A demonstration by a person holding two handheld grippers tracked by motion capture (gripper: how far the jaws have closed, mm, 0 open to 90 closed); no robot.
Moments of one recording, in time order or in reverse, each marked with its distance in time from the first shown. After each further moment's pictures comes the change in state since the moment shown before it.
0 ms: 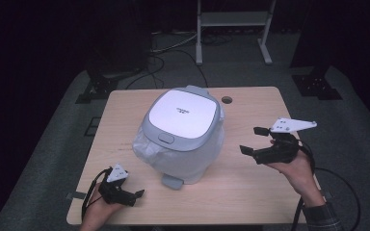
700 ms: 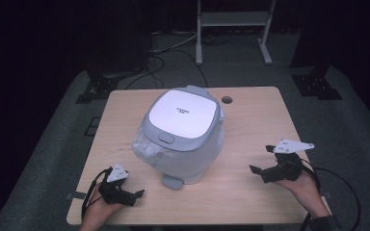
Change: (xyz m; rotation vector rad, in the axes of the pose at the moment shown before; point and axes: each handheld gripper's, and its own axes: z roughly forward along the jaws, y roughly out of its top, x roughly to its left) left arm 0.000 0.000 0.000 -0.002 0.000 -0.001; right arm -0.016 -0.078 0.006 0.129 -0.092 -0.003
